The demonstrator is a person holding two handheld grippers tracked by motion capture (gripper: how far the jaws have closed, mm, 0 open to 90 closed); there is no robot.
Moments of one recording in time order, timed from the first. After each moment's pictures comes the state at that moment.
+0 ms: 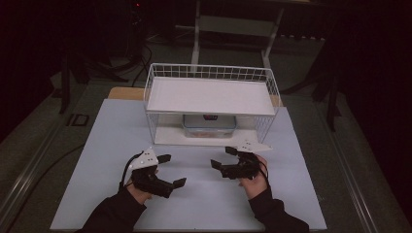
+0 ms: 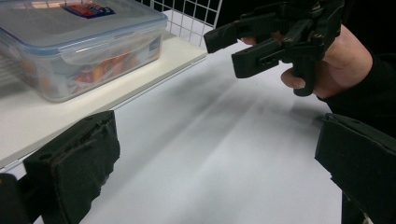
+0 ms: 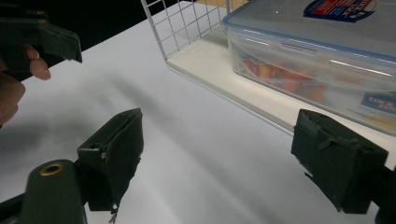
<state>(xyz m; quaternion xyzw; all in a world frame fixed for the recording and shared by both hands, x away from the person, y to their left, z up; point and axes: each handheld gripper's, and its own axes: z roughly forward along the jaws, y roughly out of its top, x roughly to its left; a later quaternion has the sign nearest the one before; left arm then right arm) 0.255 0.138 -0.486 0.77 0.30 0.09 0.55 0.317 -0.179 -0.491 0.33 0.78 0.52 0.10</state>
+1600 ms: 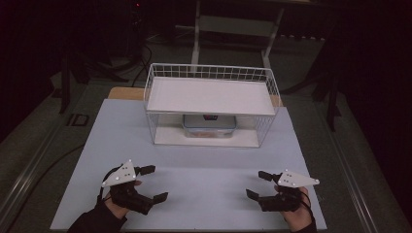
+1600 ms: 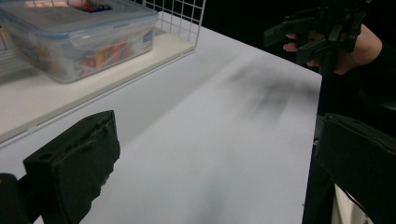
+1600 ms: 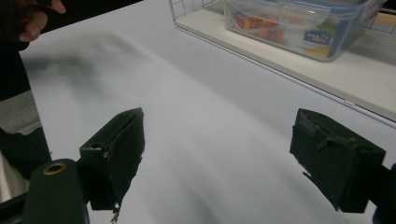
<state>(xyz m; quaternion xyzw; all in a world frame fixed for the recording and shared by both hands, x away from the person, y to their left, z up) 0.218 0.183 -0.493 0.77 0.28 0.09 0.57 0.239 -0.281 -0.496 0.29 0.80 0.51 0.12</state>
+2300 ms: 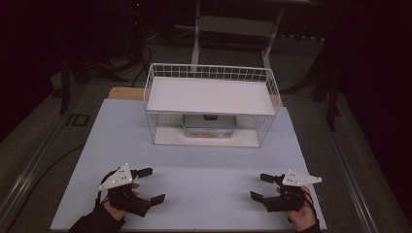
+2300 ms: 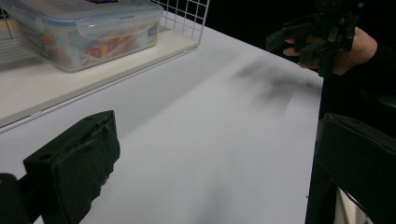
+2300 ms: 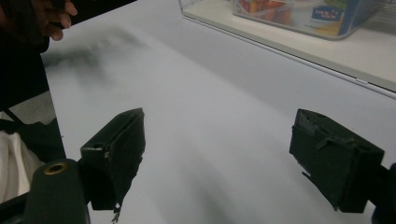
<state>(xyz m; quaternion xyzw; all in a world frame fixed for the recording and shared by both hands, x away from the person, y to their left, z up) 0.216 0.188 -0.506 0.76 0.28 0.09 0.58 0.248 -0.297 -0.509 0.29 0.80 0.52 0.08</state>
